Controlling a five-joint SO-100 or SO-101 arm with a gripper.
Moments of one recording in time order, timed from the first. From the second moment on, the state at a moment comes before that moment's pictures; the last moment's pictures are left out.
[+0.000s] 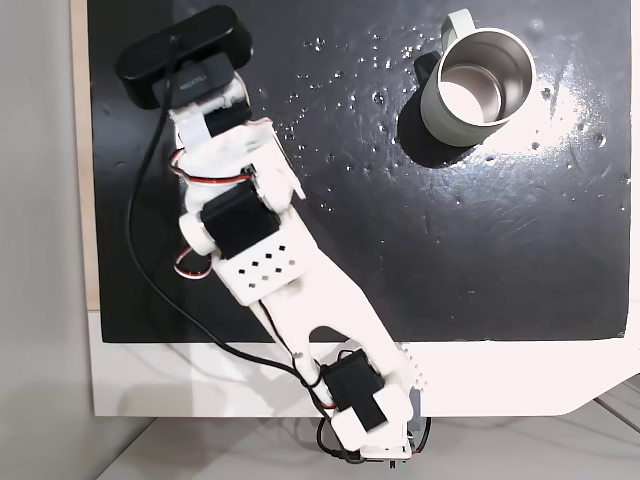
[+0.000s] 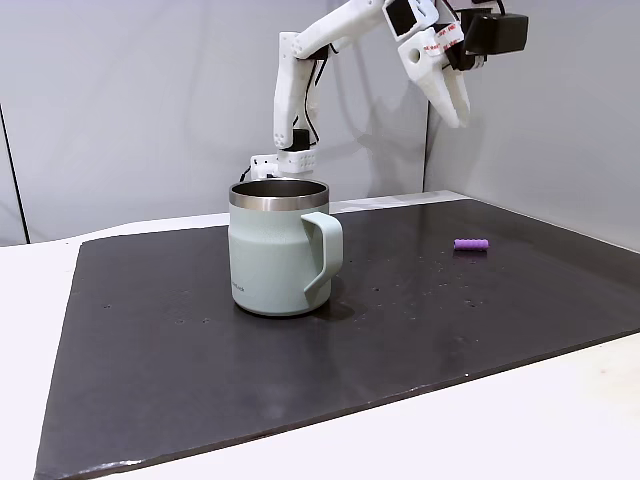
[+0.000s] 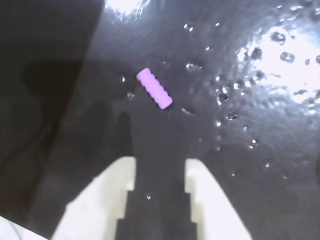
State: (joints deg) arm -33.1 83.9 58.6 86.1 -84.6
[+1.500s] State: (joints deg) arm -34.6 20.6 2.1 101.5 -98.5
